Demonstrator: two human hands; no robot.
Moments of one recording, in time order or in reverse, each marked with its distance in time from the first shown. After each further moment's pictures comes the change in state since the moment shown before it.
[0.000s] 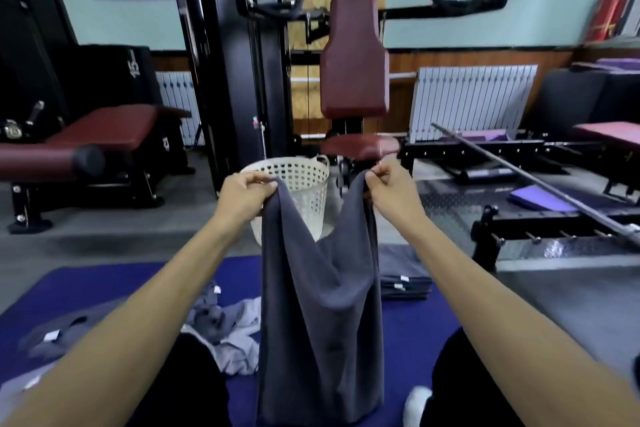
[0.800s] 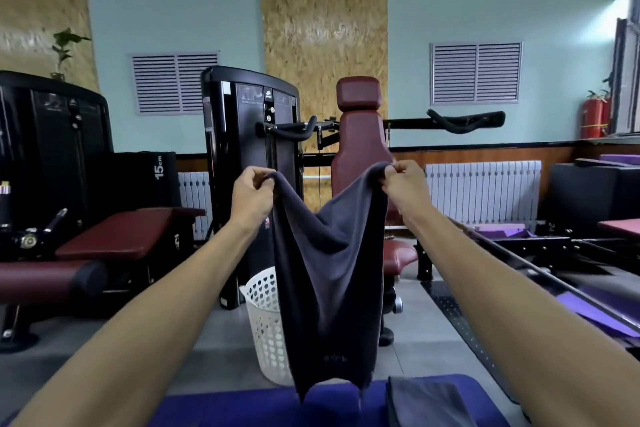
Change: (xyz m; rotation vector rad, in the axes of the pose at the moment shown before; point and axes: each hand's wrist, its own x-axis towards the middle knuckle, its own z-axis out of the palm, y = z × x) left_hand 0.190 0.156 0.001 -0.145 0.234 0.399; right_hand 0.224 -0.133 -0.023 0.305 0.208 -0.125
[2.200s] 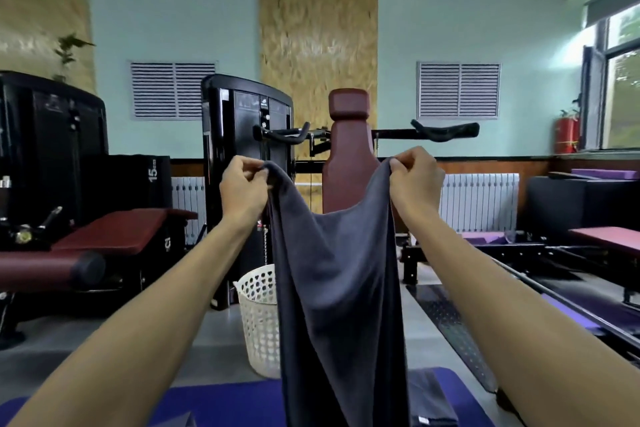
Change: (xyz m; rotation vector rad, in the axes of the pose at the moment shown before) left_hand -0.068 0.047 -0.034 -0.020 0.096 0.072; right_hand -0.120 -0.064 -0.055 -0.254 0.250 -0.244
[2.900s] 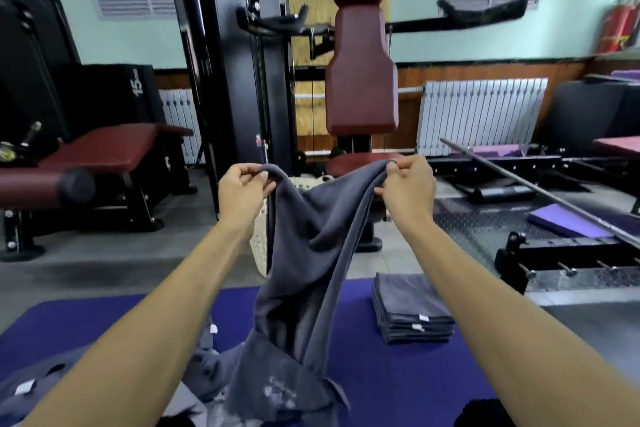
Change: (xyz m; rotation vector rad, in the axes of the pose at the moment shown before) left_hand -0.084 -0.147 0.000 -0.140 -0.043 -0.423; right_hand -0.088 0.142 0.067 0.095 -0.154 0.375
